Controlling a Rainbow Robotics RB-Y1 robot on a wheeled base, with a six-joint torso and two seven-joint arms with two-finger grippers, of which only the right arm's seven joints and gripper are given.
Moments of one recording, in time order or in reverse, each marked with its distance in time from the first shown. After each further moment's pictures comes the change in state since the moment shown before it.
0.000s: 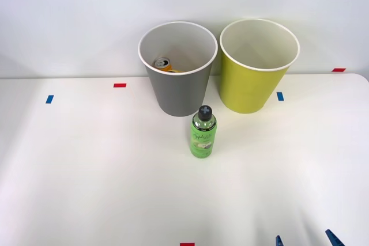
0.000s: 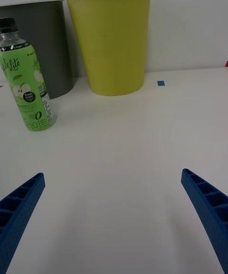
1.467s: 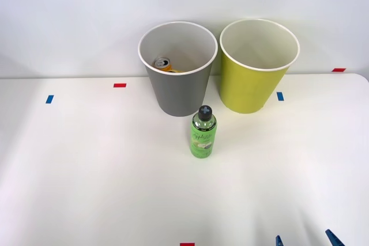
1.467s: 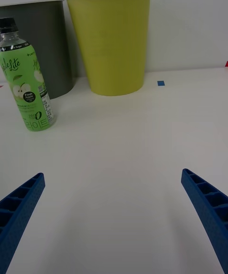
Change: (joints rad) arm 0.000 0.000 0.000 0.000 0.000 0.000 0.000
